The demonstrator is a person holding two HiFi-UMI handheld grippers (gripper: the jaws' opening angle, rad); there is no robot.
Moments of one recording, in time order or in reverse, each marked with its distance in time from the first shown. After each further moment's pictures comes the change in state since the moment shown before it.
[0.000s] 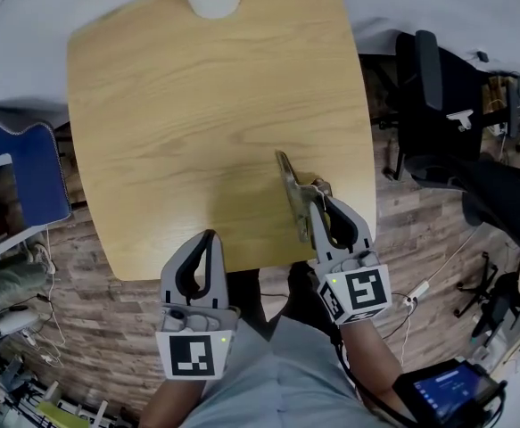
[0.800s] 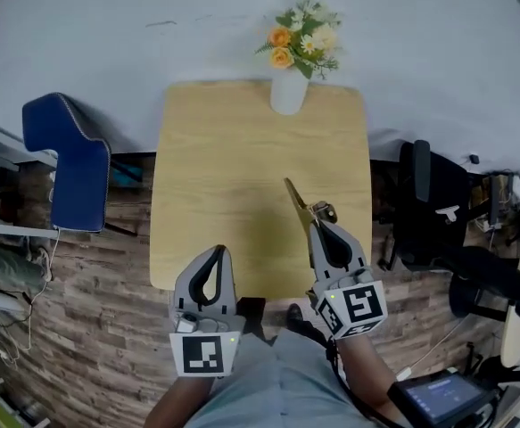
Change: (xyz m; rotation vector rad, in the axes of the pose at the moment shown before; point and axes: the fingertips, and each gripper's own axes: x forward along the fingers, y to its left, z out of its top) left arm -0.123 0.050 0.117 0.009 -0.292 0.190; right arm -0.043 0.132 0.157 -0.188 -0.224 0.192
